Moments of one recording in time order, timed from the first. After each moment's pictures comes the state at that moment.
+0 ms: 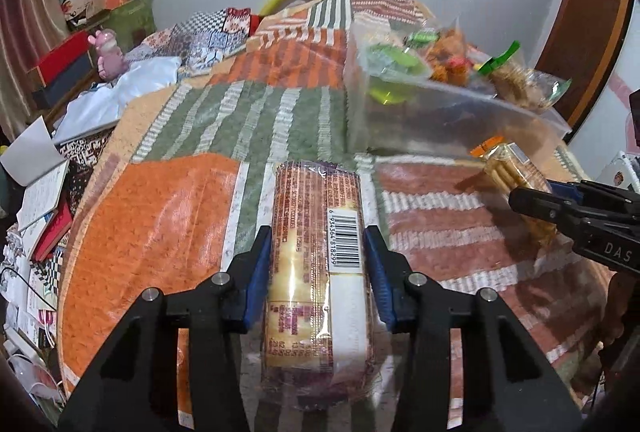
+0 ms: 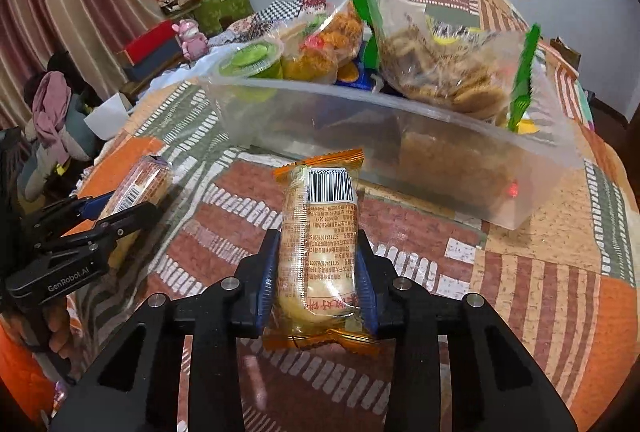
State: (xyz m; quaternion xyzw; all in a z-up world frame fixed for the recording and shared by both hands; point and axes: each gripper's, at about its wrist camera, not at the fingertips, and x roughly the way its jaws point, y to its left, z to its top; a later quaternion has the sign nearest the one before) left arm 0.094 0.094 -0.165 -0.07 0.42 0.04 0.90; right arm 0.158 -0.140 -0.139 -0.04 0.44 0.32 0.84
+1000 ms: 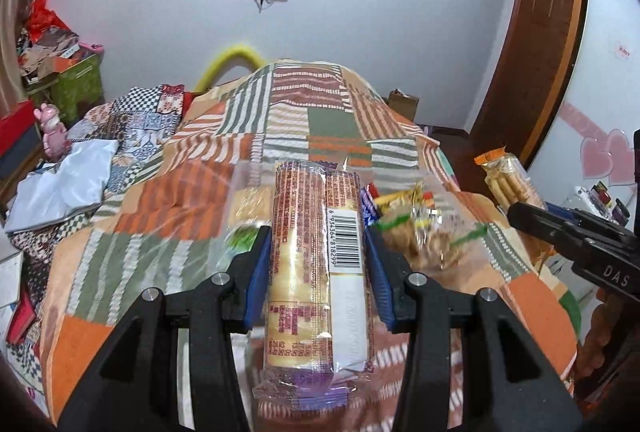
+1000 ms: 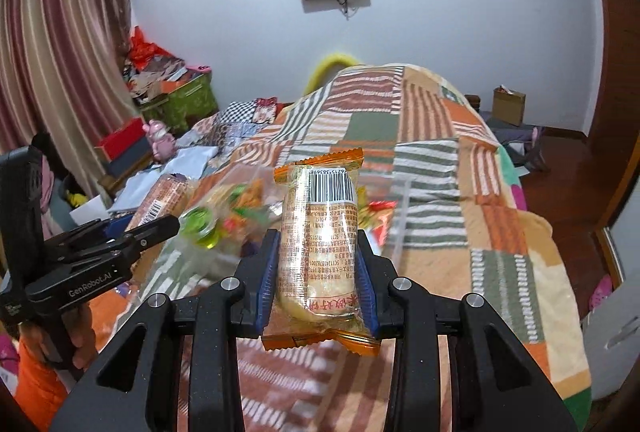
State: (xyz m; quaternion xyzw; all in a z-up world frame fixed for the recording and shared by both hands) left arm 0.189 0.033 -0.079 -0.07 0.32 -0.05 0.94; right arm 0.196 -0.206 -0.056 0.02 0.33 0.25 0.91
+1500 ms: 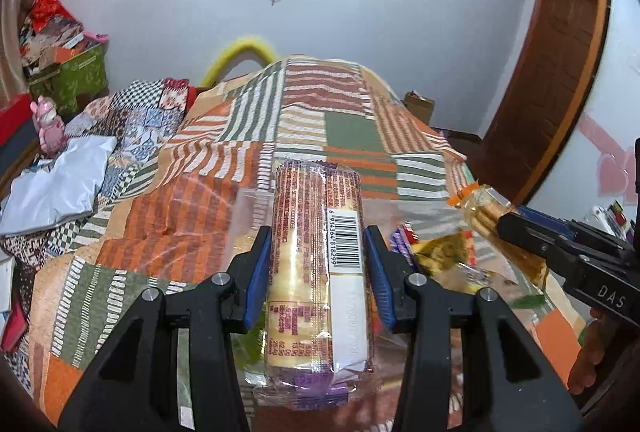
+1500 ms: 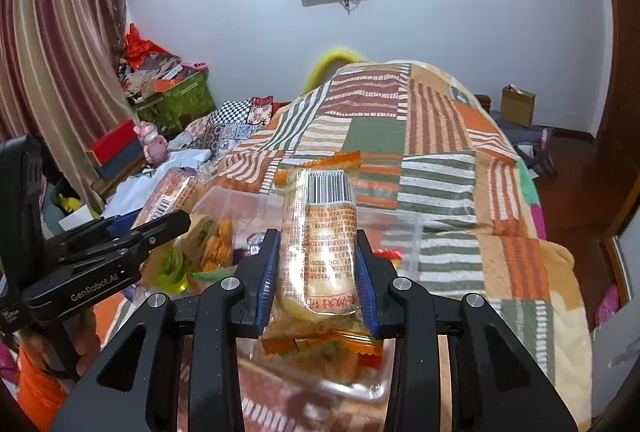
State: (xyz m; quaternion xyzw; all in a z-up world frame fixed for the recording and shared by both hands) left arm 0.256 0.051 -0.096 -0.09 0.34 -0.03 0.94; right arm 0.256 -0.181 -0.067 0.02 0.34 0.26 0.90
